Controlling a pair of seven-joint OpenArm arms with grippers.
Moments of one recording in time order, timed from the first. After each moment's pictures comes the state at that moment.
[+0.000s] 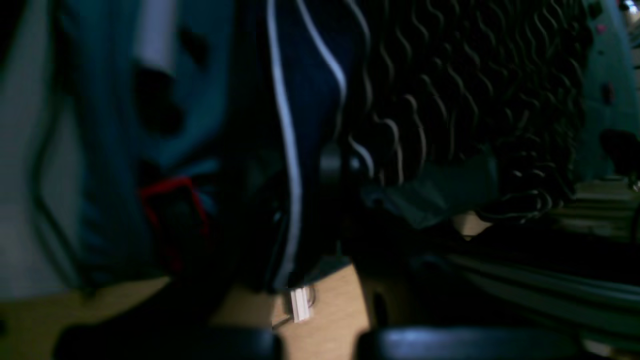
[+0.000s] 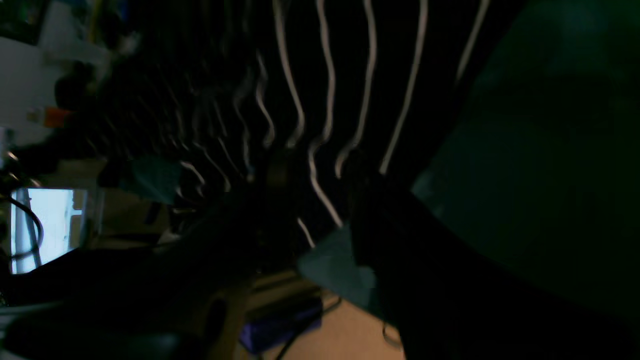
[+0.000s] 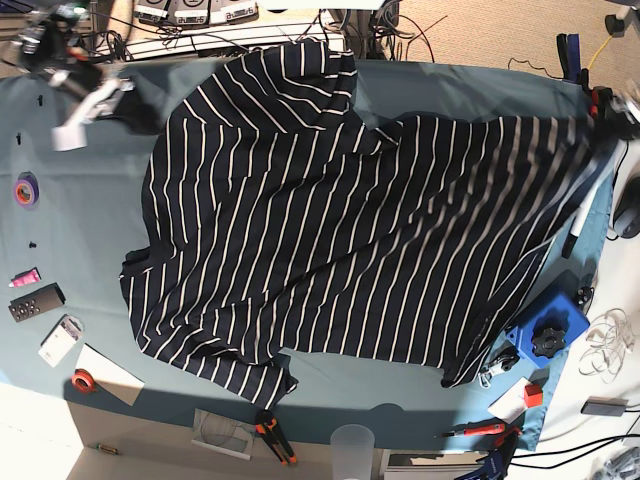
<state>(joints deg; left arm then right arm) 20.0 -32.0 -47.3 84.9 -81.1 -40.5 81.7 -24.6 14.6 43.2 94.1 77.0 39.8 -78.2</state>
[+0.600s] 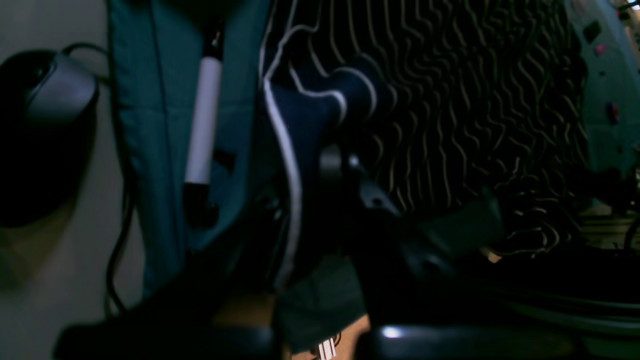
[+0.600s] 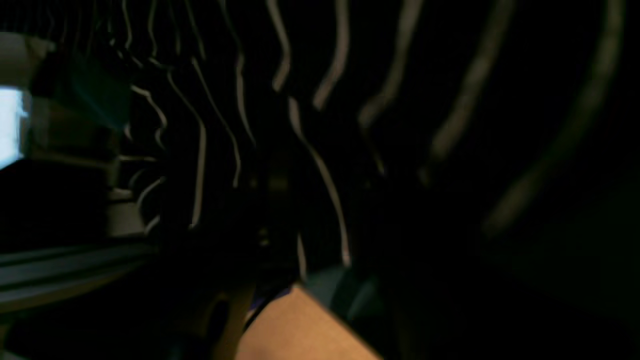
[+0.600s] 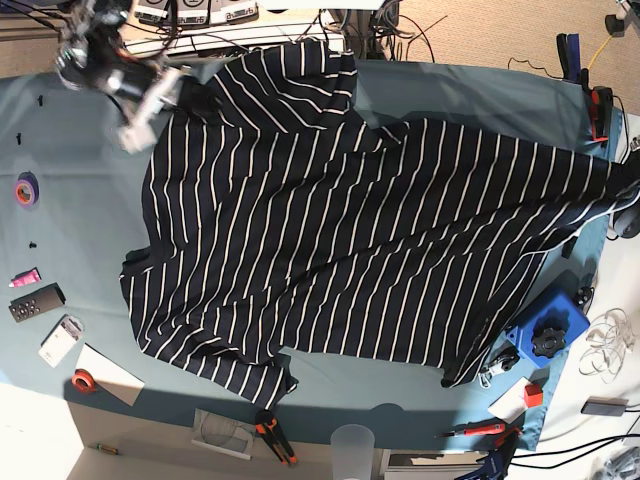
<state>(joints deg) 13.1 -33.1 -47.3 84.9 -80.9 -40.5 81.8 -23.7 13.6 26.5 95.3 57.8 40.6 -72.6</state>
